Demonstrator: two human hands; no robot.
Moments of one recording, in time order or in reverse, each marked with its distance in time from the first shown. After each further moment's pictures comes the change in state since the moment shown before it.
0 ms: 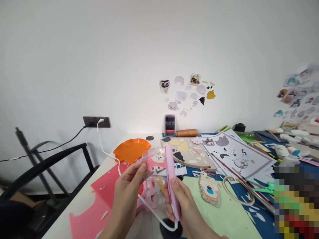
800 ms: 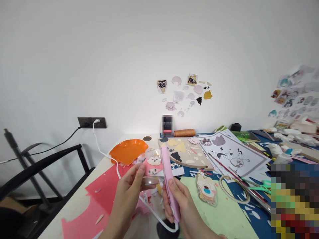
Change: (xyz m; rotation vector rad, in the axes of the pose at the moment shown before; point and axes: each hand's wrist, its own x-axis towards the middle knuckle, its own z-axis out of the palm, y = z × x) left_hand 0.000 0.001 0.004 0.167 -0.070 -0.054; right_hand -0.001 -0.001 -0.002 -0.030 0.026 -0.013
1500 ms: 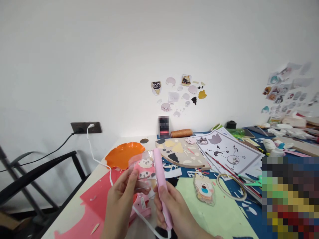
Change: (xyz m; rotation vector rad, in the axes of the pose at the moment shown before) left_hand 0.004 -0.012 -0.009 0.085 0.069 0.132; right_hand 0.004 0.007 0.005 0.040 -0.133 0.061
